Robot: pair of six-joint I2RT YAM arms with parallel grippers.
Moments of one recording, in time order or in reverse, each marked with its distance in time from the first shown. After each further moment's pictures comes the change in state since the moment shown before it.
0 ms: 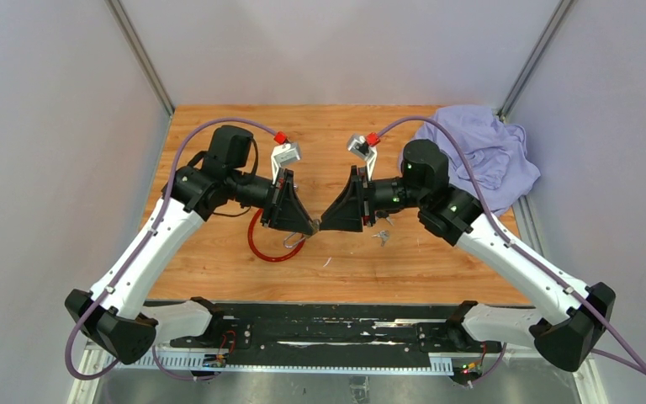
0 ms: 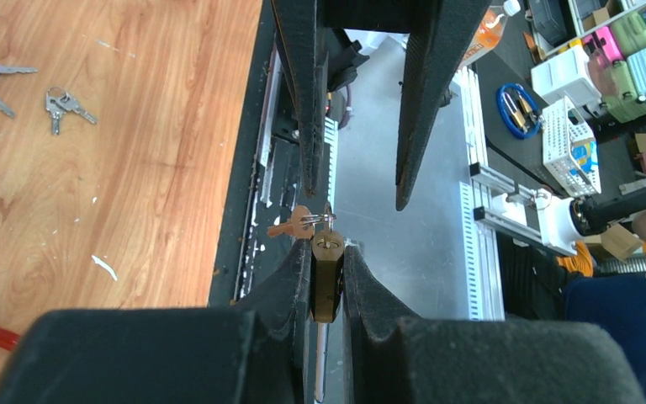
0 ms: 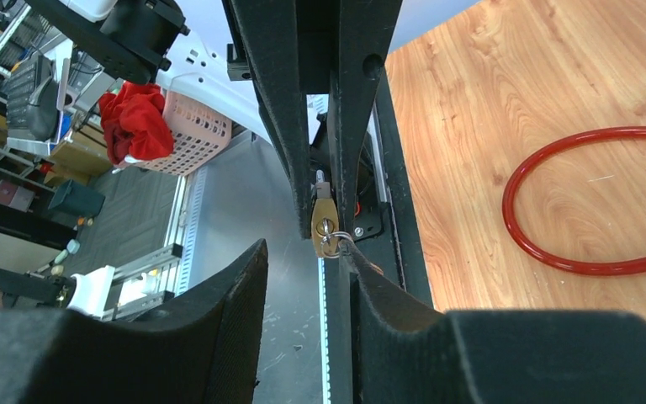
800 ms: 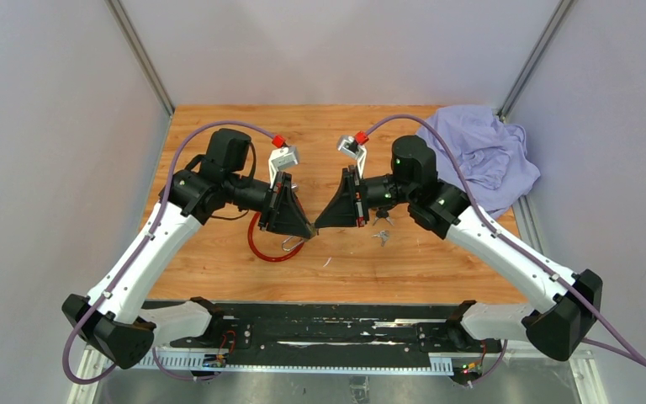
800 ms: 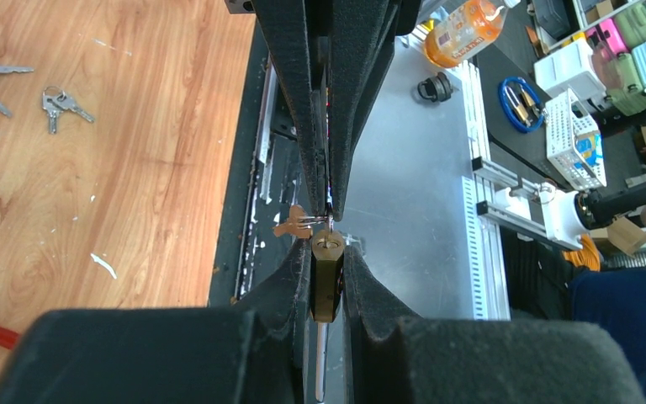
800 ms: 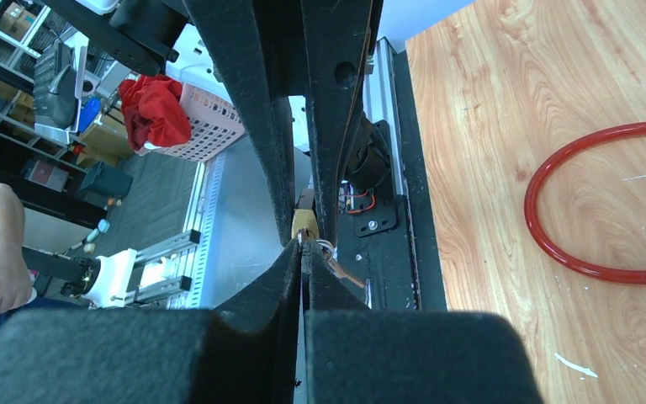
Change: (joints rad) left arm 0.000 -0.028 -0.026 -0.005 0.005 0.021; right arm 0.000 0.076 0.015 0.029 -0.076 0.016
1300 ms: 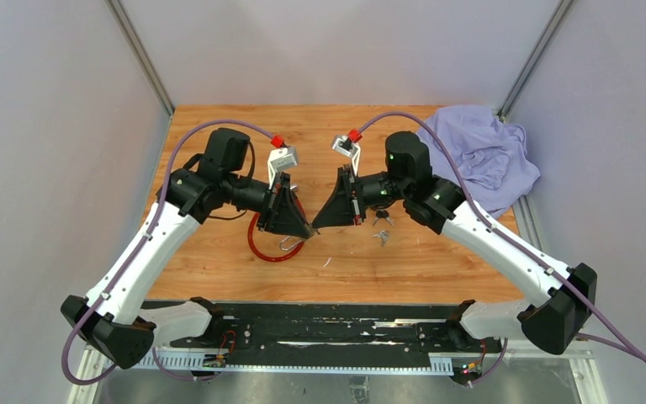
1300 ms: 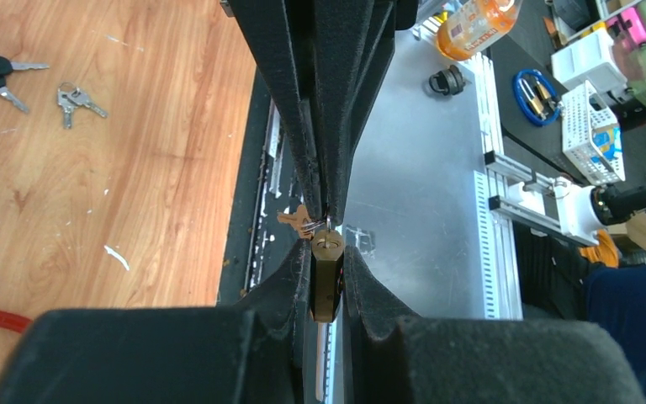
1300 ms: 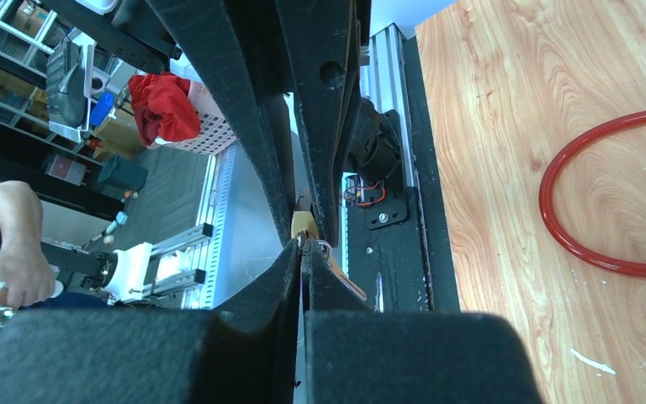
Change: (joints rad) left arm 0.000 0.000 0.018 -0.037 -0.013 0.037; right arm 0.013 0.037 0.040 -0.042 -0.023 0.005
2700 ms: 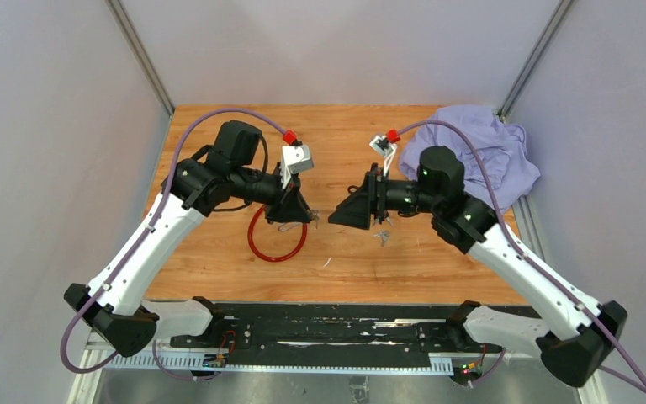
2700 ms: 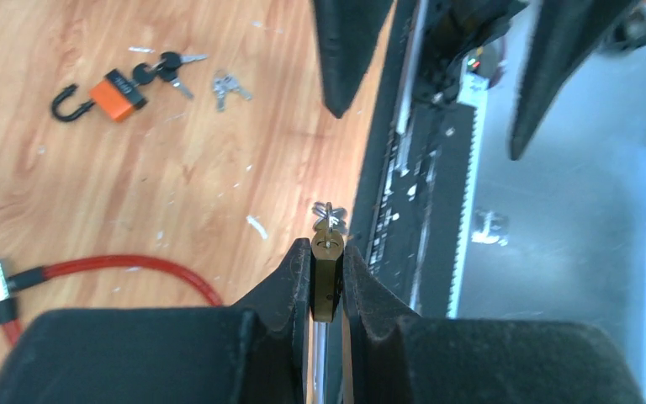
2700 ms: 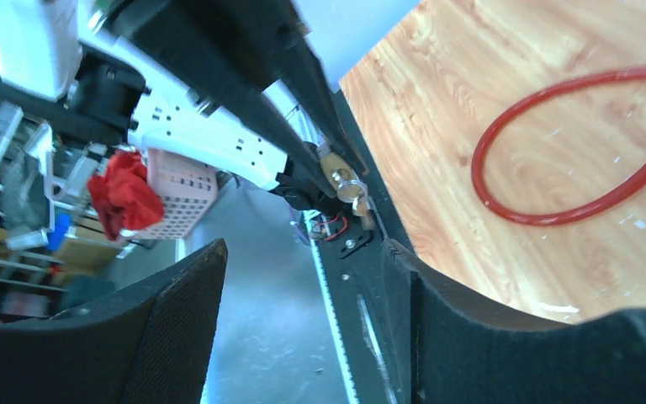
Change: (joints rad) left arm -0.078 0.064 0.145 -0.119 -0.380 0.266; right arm -0.069 -0.145 -0.096 -0.032 0.235 0.154
